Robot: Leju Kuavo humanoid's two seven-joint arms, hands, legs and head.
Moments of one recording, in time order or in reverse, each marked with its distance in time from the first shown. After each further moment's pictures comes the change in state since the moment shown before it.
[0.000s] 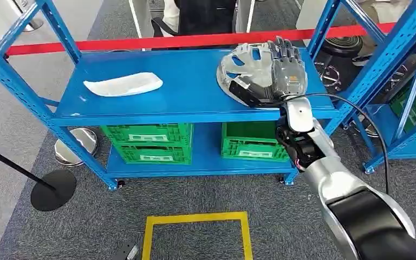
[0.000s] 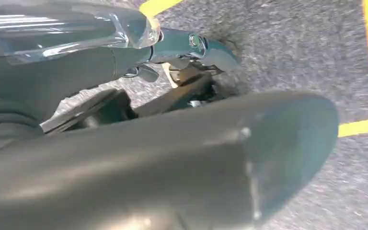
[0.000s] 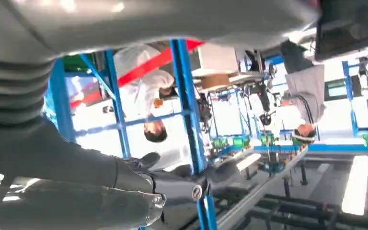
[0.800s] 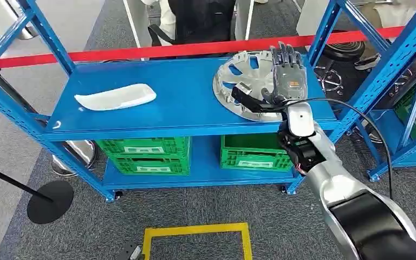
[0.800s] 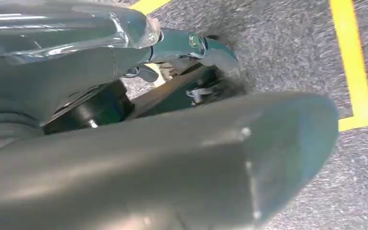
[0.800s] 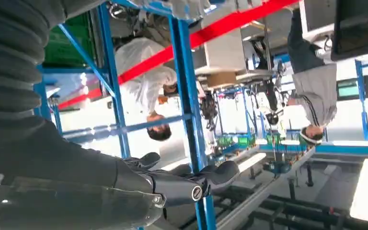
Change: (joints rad) left arm -0.001 -0.007 -0.001 0.000 -0.011 0.002 0.006; right arm 0.022 -0.006 0.007 0.006 0.039 -0.007 0.016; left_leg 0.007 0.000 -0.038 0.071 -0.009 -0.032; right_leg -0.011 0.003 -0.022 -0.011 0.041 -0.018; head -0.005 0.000
